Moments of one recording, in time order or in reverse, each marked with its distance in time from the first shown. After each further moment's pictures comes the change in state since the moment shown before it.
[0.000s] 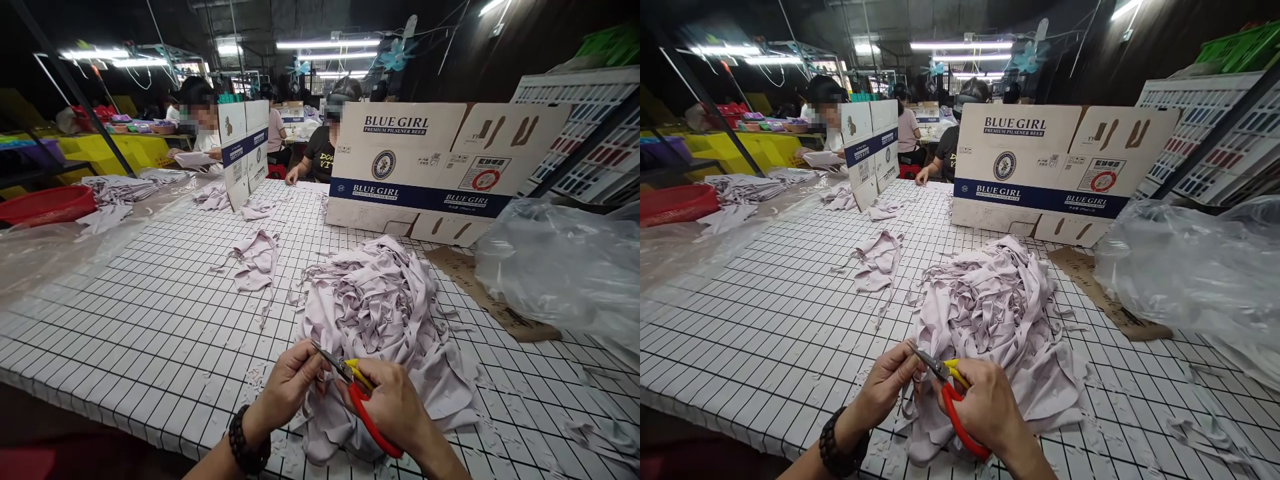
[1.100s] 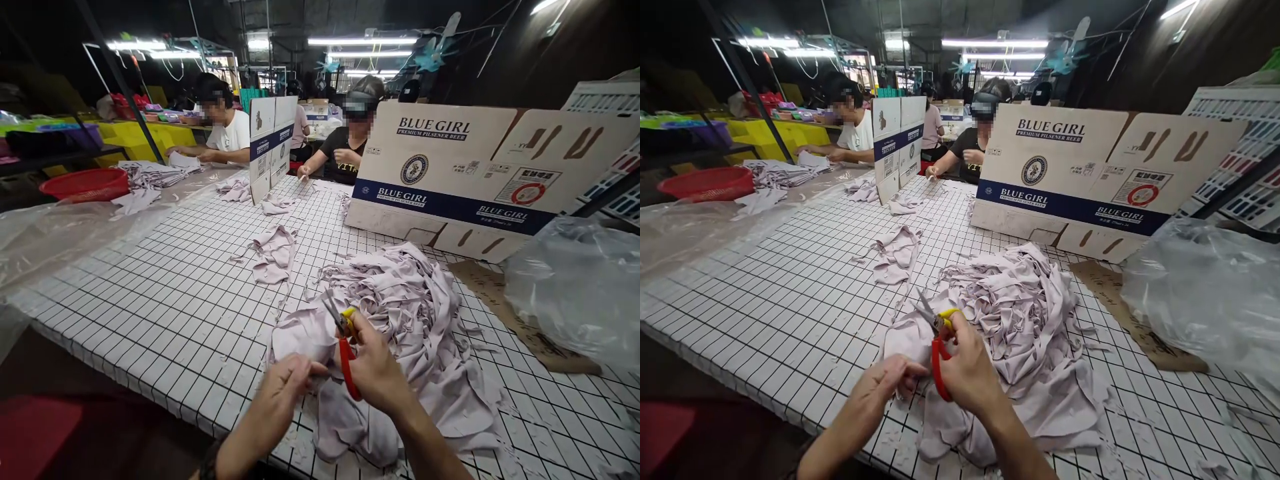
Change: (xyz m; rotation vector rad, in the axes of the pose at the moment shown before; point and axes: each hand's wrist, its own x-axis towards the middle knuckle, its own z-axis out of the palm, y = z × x) left_hand -0.040 0.019 -0.013 0.441 0.302 -0.146; right_hand 0.050 -0.046 0.008 0.212 0.056 -0.001
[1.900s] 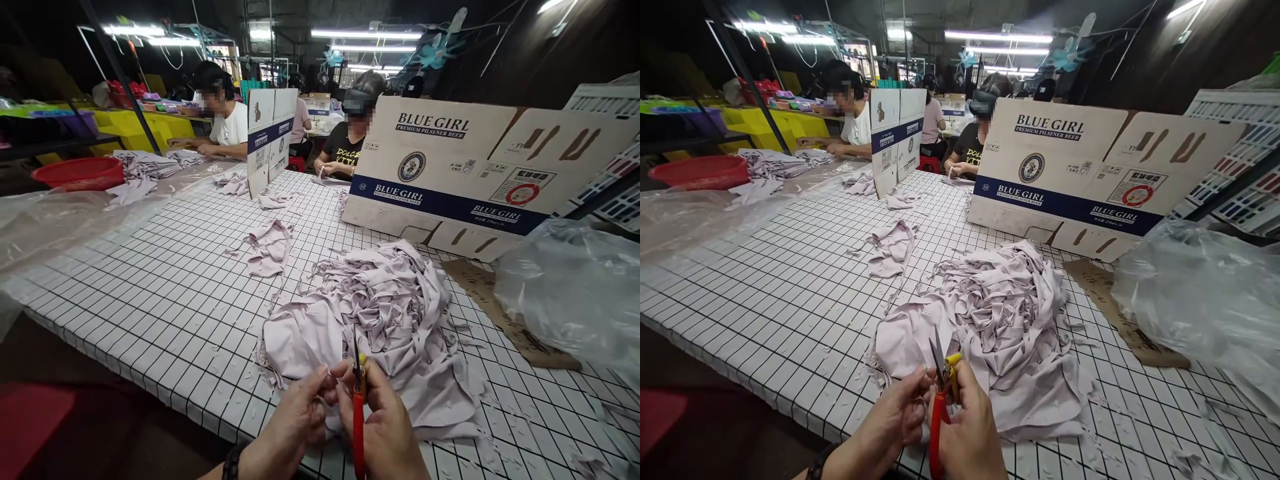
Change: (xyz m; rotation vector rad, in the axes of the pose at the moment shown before) left_hand -0.013 -0.002 0.063 -0.943 -0.059 -0.615; right_hand -0.078 0.008 0.013 0.447 0.092 0.329
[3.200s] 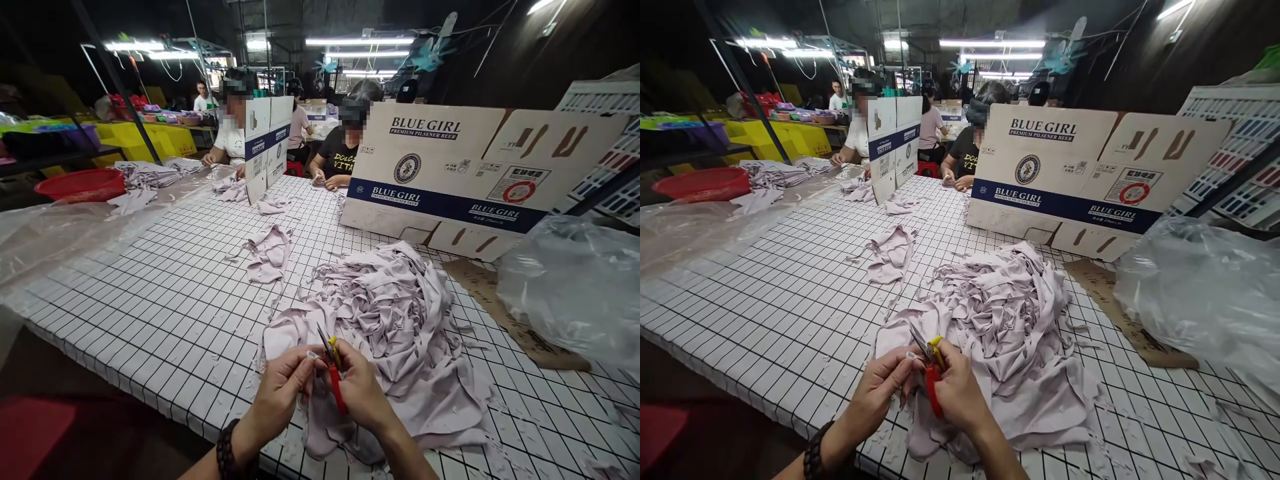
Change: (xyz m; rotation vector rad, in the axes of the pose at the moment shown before) left_hand 0.012 0.035 -0.029 0.714 -0.078 0.680; right_hand 0.061 0.020 0.002 -0.099 -0.256 -0.199
